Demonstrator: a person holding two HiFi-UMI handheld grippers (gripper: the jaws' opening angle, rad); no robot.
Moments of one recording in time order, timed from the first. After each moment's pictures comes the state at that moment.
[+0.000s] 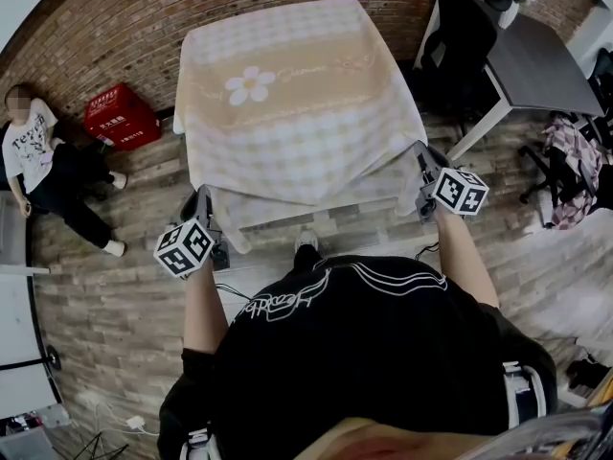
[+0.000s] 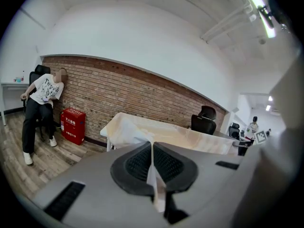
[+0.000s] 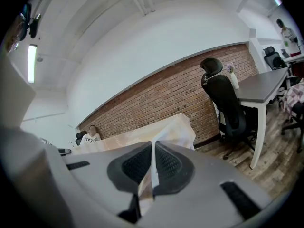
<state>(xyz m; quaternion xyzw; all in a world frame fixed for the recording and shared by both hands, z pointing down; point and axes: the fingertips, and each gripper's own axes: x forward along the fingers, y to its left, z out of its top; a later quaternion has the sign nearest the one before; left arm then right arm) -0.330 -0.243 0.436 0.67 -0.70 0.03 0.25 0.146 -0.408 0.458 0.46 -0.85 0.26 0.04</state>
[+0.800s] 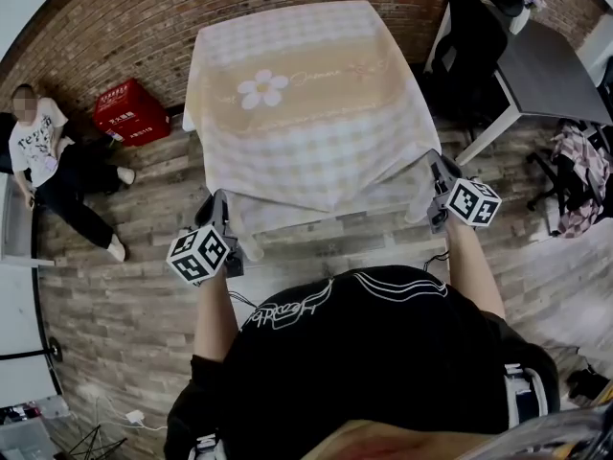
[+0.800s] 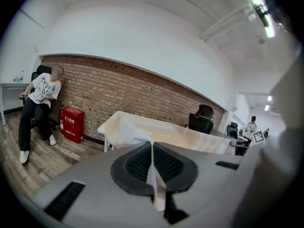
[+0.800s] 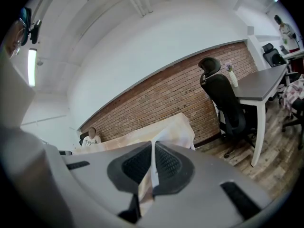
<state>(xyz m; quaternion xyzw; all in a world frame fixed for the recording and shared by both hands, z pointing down) -0.310 -0.222 0.436 0.67 -0.70 0.03 0.25 0.151 -0.388 0.462 0.45 -0.85 0.27 0.03</state>
